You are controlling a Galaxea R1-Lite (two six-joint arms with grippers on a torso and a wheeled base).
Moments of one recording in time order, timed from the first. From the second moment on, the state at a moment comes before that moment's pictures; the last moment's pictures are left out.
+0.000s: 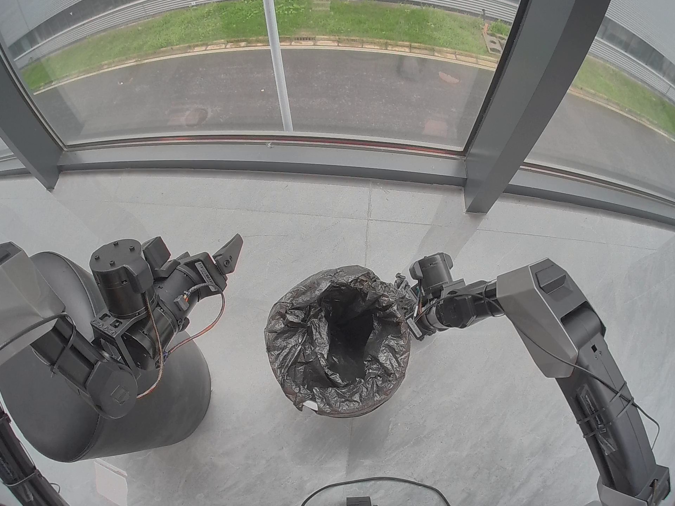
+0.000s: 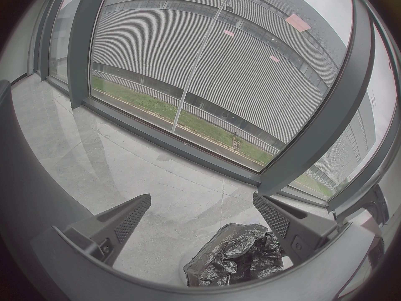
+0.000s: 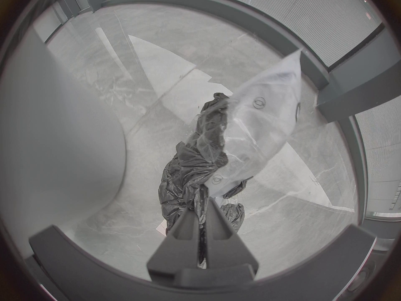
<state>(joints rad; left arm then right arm) -0.34 1.92 -0.59 -1.31 0.16 -0.37 0.37 2.80 -2.00 0.03 -0.25 -0.30</state>
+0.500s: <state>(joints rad) -0.37 1.88 -0.57 -1.31 0.16 -0.37 0.52 2.44 -2.00 0.39 -0.33 -0.36</state>
